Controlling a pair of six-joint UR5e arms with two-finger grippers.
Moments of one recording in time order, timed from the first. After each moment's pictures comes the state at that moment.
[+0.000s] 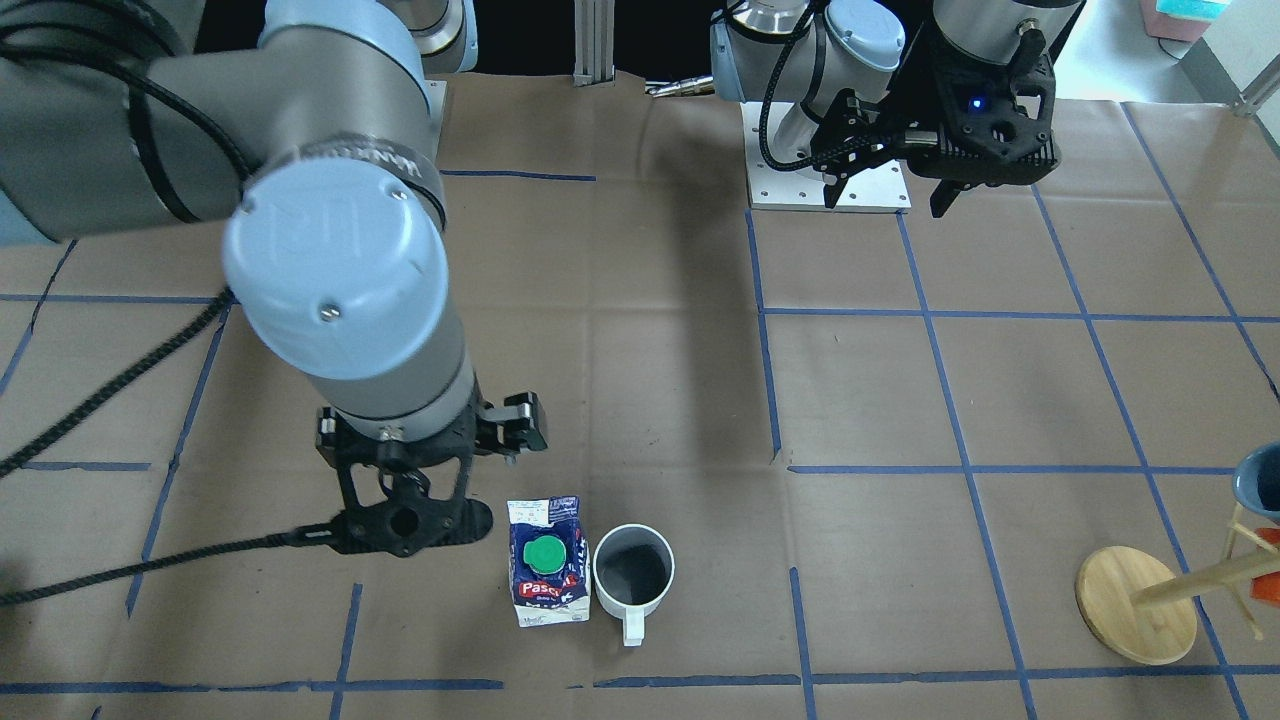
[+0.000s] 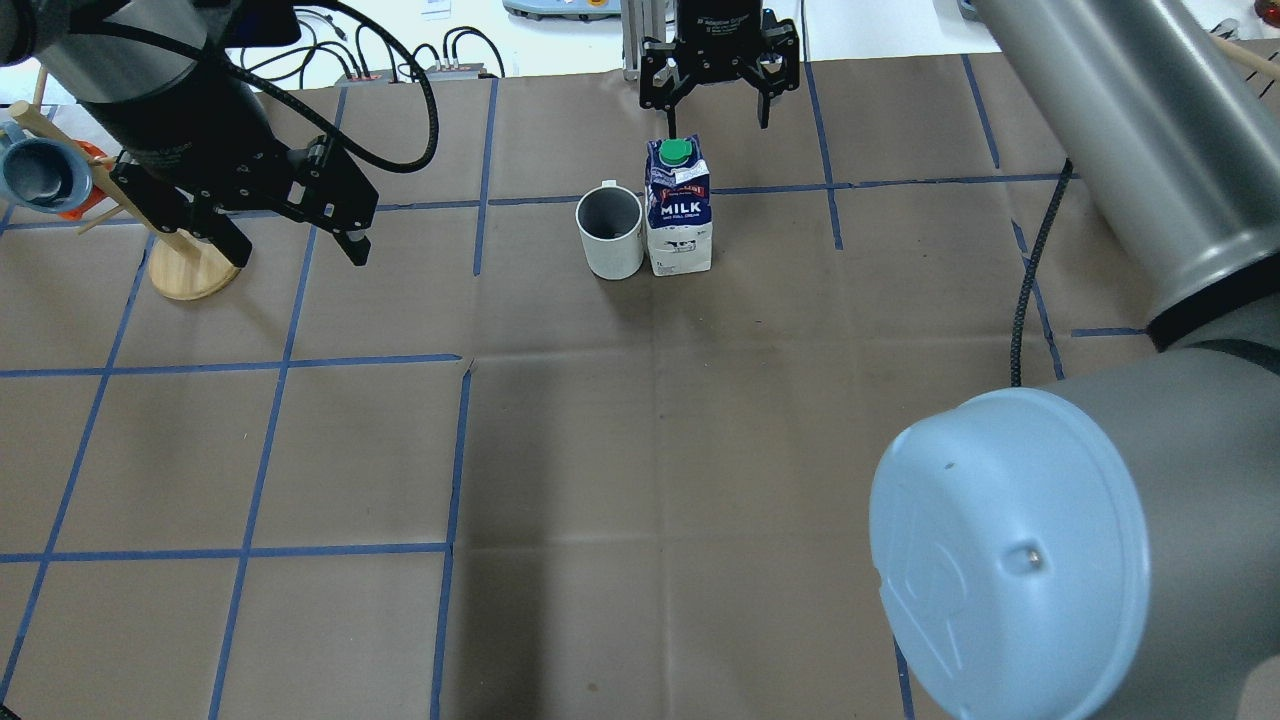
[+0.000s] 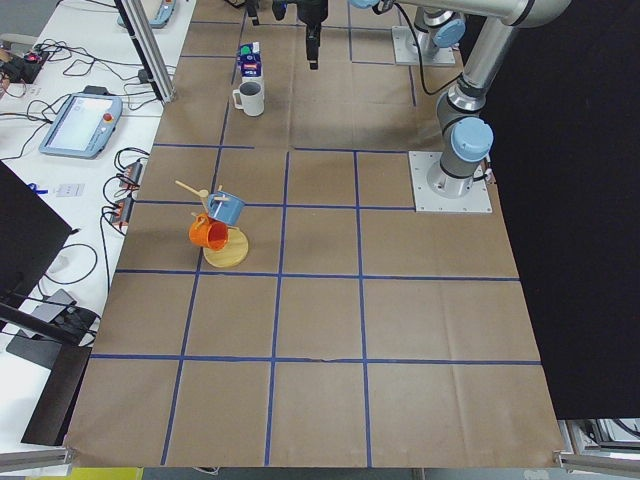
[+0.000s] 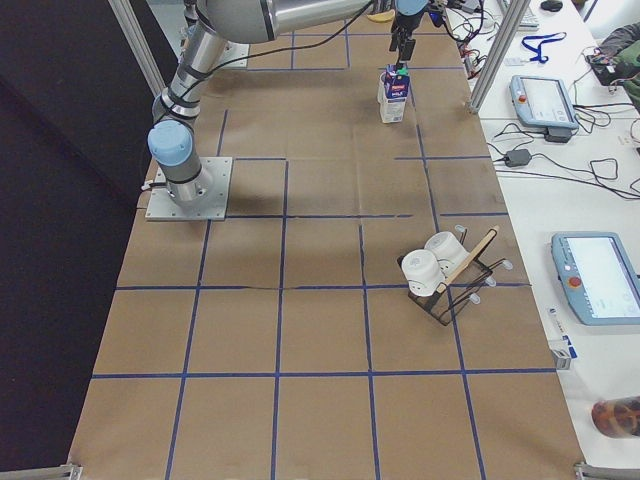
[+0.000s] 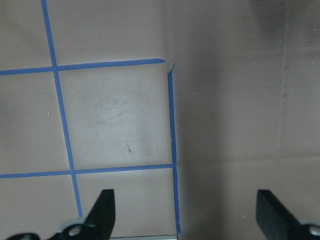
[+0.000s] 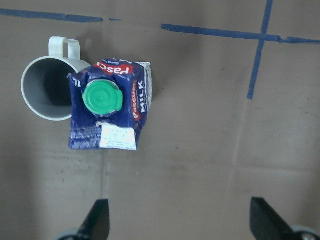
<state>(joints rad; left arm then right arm) -1.54 -1.54 -1.48 -1.76 1.55 0.08 1.77 -1.00 0.87 -1.30 -1.58 0.09</state>
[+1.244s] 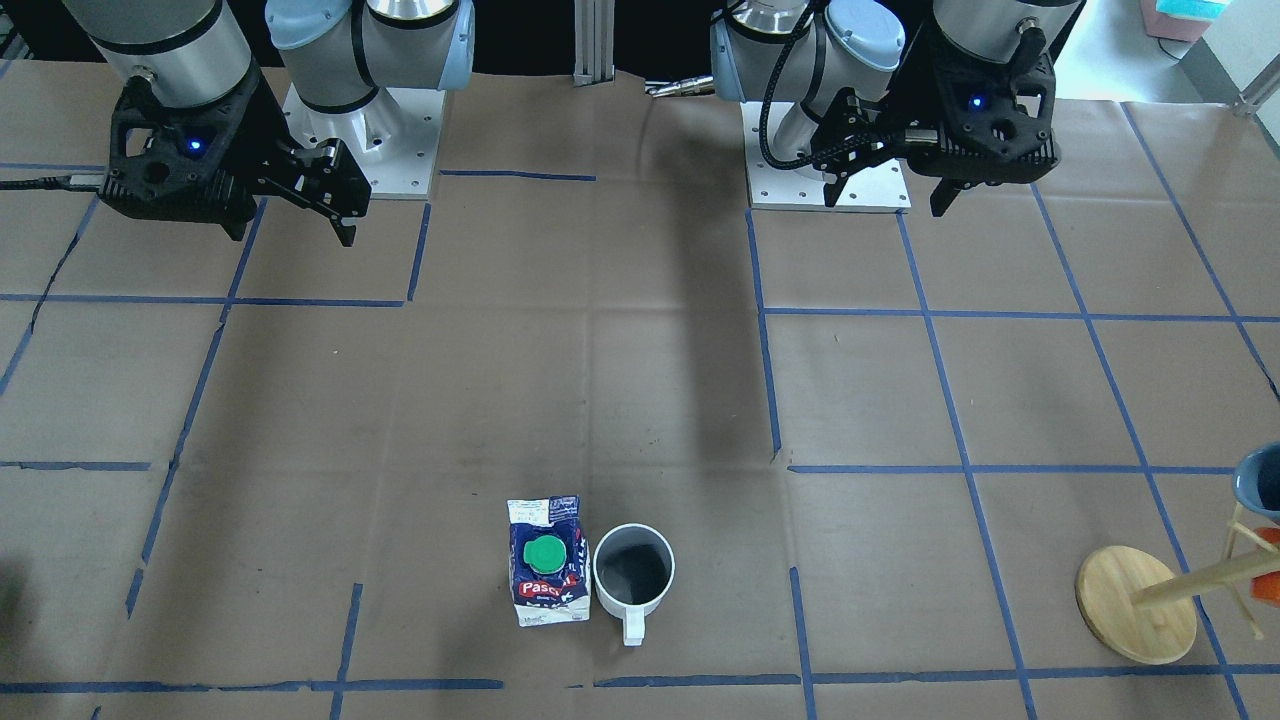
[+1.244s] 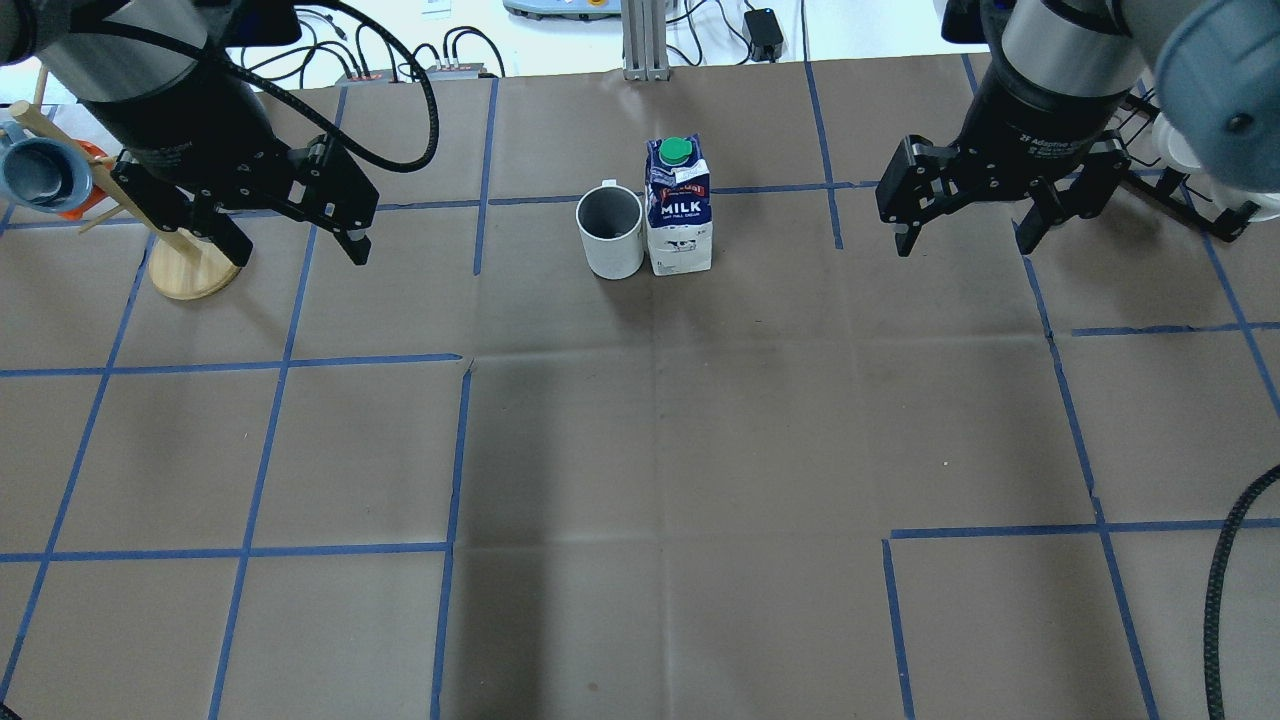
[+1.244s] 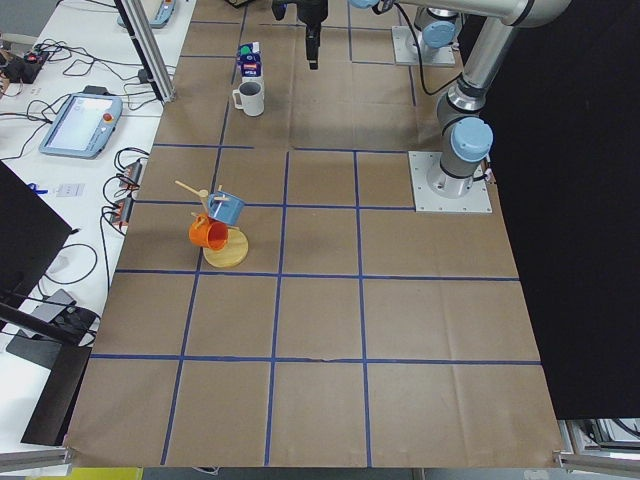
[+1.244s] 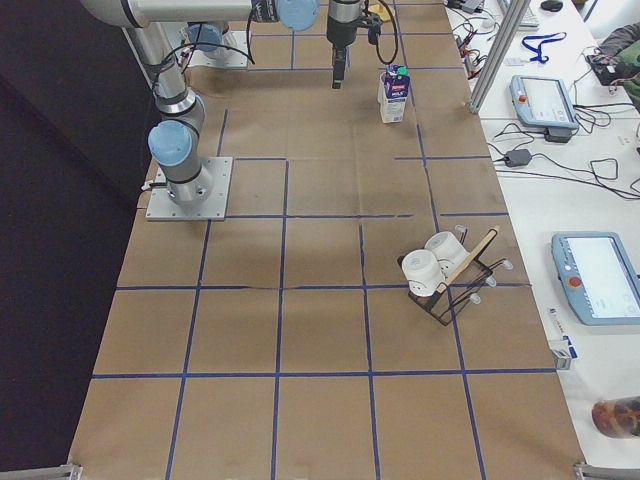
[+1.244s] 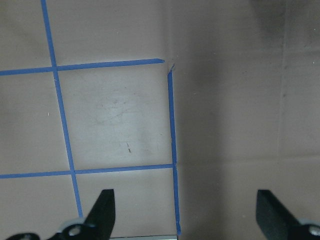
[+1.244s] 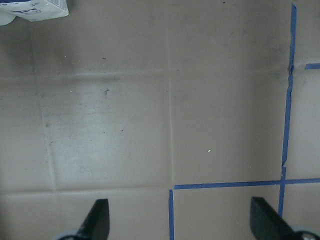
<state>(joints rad) -1.54 -1.54 -1.48 -1.76 1.55 0.09 1.56 -1.60 1.59 -1.51 -1.57 0.04</state>
